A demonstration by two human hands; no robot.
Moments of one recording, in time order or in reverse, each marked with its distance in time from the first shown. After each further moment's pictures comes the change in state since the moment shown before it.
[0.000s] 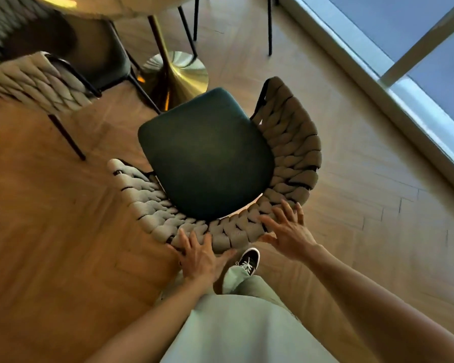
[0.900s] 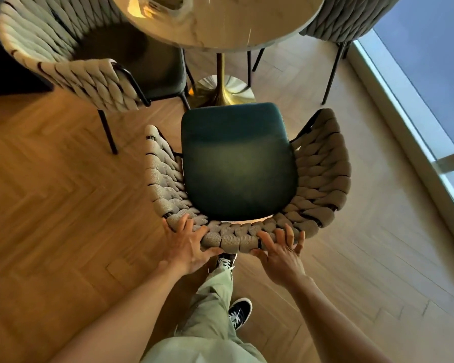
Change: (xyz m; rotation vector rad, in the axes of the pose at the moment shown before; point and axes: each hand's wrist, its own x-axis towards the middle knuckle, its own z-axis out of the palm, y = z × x) left_hand 0.125 -0.024 -0.103 0.003 0.123 0.039; right_hand 0.145 0.007 -0.044 0.054 -0.047 -0.011
